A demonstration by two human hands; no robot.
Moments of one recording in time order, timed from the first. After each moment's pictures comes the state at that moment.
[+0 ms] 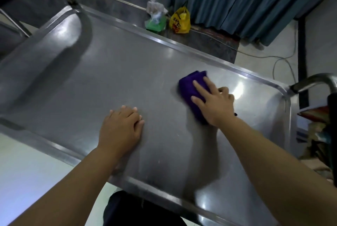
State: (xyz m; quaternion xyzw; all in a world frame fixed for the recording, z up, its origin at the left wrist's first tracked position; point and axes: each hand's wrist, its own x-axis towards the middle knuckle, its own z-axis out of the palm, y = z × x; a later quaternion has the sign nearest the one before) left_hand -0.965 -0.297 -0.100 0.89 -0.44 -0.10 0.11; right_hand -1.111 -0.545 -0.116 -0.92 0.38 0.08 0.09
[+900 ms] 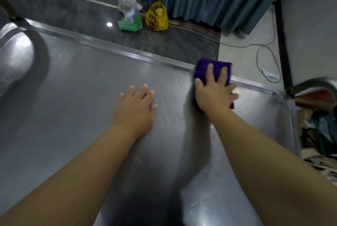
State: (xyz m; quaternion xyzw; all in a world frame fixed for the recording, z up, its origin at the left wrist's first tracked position) left_hand -0.901 -0.458 -0.122 0.84 -0.52 -0.15 0.06; right_hand -1.045 -0.627 -0.120 -0.77 0.62 0.03 0.14
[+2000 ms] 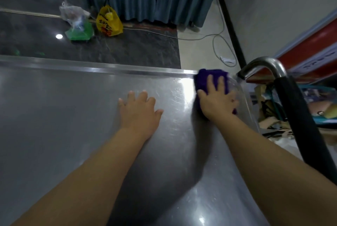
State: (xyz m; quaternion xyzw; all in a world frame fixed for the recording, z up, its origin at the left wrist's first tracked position) left_hand -0.971 -0.527 -0.106 0.78 -0.60 -0.18 0.00; right_hand -1.161 -0.648 -0.122 -0.70 0.70 0.05 0.13
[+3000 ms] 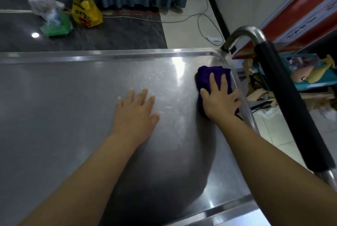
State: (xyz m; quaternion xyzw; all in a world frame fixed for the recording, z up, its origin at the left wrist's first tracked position) left_hand -0.986 -0.478 -0.124 0.71 -0.69 -0.14 0.04; right_hand -1.204 -0.574 -0.119 -0.65 0.75 0.05 0.11
